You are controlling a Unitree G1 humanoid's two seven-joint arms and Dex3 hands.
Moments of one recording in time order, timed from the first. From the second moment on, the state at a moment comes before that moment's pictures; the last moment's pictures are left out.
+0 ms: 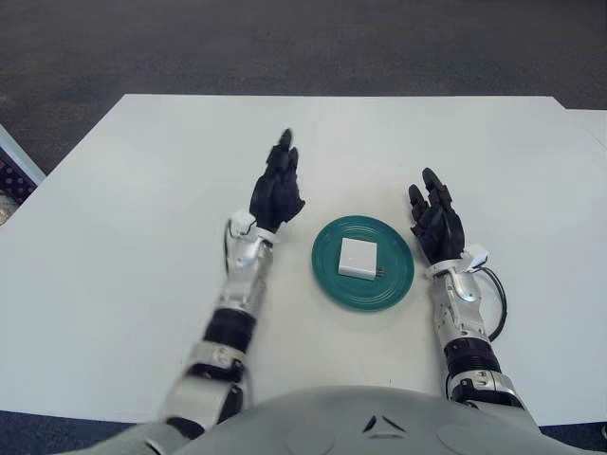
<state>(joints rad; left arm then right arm) -0.15 -0.11 -0.07 0.42 -0.27 -0.55 -0.20 -0.12 0.01 -0.17 0.52 0.22 -0.51 0.24</state>
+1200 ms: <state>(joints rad) -0.04 -0.11 -0.07 0.46 -0.13 -0.71 -0.18 -0.09 0.00 -0.16 0.49 0.21 -0.52 0.25</state>
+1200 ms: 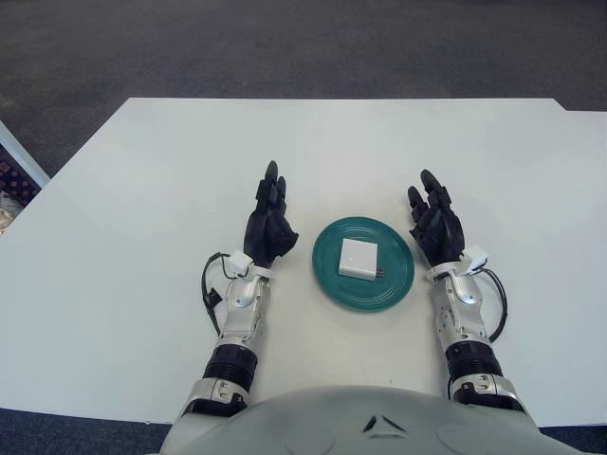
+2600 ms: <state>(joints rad) -0.10 -0.06 -0.06 0.56 -0.04 -0.62 -0.18 -0.08 0.01 -0.13 0.50 0.12 -0.59 0.18</state>
